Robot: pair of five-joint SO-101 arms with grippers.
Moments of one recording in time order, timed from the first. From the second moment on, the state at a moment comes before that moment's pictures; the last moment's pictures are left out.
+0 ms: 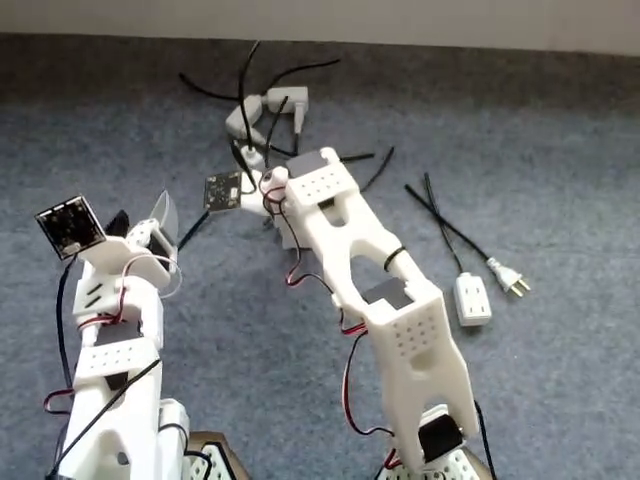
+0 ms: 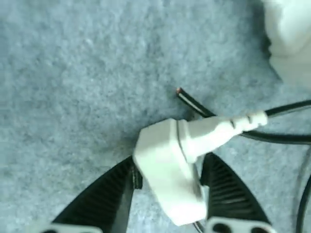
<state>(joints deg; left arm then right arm) -19.4 -44.6 82.2 -8.5 18.2 -31.3 39.0 -27.1 74.2 65.4</state>
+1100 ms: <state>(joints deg) -18.9 -44.6 82.7 -10.2 18.2 -8.3 44.4 -53.4 61.1 63.7</state>
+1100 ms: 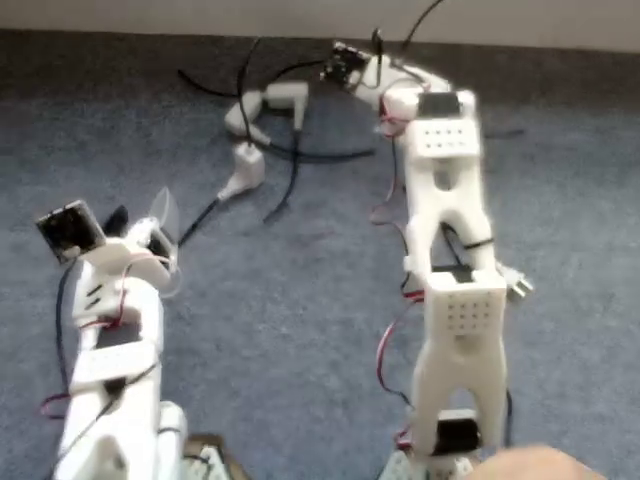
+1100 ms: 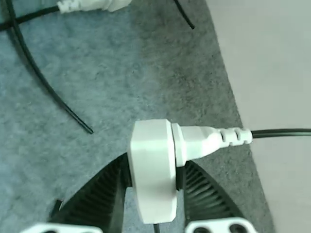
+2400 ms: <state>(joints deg) -18.9 -44.6 82.9 -10.2 18.2 8.8 29.2 -84.5 98.9 33.3</state>
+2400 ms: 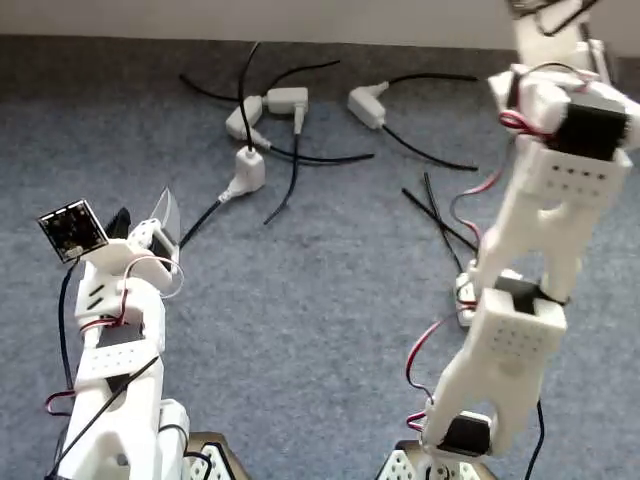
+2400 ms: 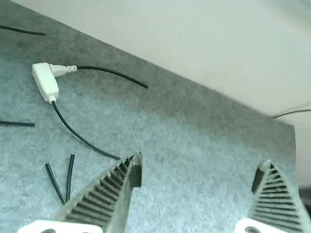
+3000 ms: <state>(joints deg) -16.8 -44.6 84.2 -10.6 18.2 6.2 -28.7 11.1 95.5 25.5</state>
